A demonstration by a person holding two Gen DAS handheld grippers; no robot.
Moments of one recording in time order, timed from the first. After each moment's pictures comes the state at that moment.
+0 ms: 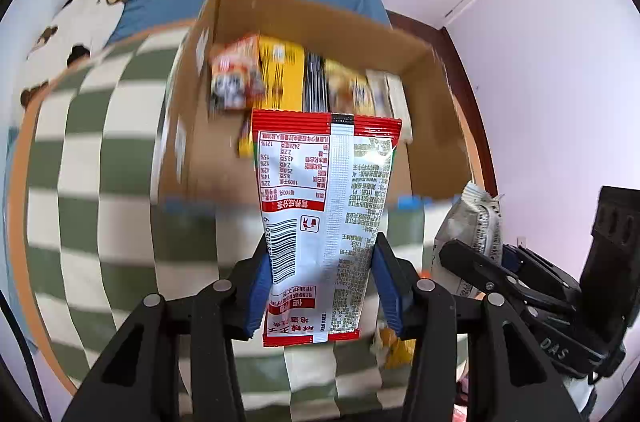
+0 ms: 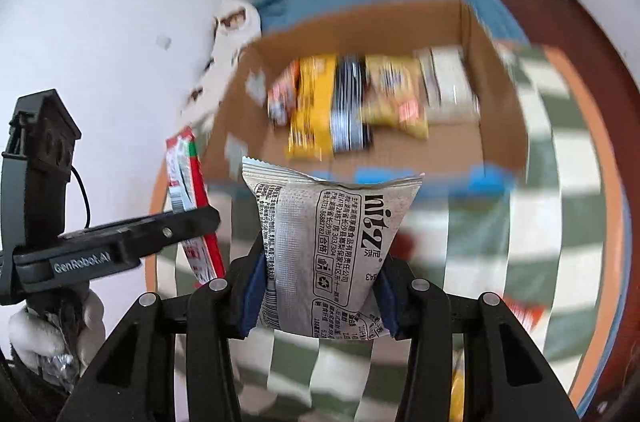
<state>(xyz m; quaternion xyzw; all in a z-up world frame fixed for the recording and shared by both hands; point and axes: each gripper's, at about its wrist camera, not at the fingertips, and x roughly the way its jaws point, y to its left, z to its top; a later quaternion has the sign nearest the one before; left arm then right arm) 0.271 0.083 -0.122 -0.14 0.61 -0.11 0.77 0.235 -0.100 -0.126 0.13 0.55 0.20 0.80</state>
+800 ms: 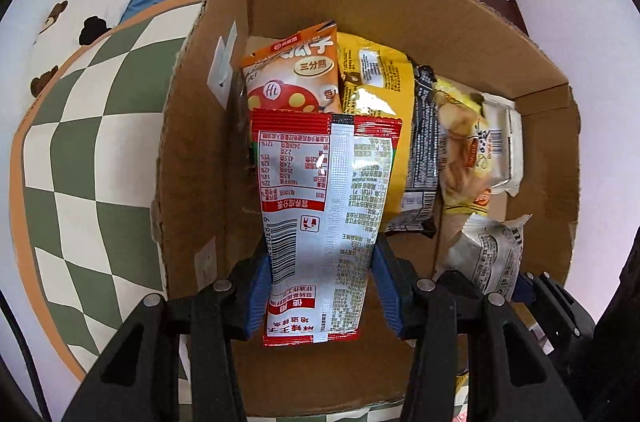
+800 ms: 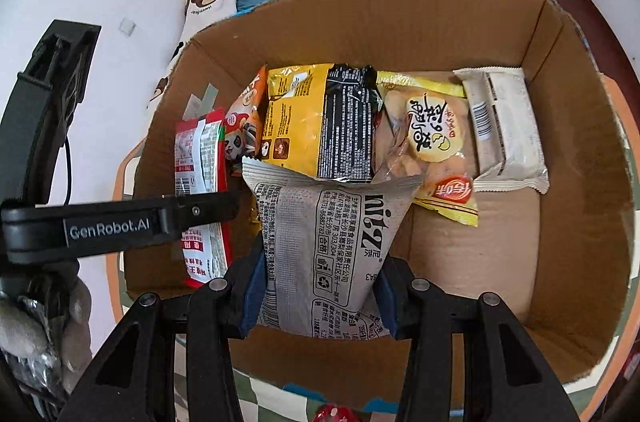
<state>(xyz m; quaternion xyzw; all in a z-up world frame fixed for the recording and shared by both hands) 0.388 0.104 -0.220 -0.10 0.70 -0.03 0.70 0.361 -0.036 -0.218 0.10 0.61 0.18 0.76</state>
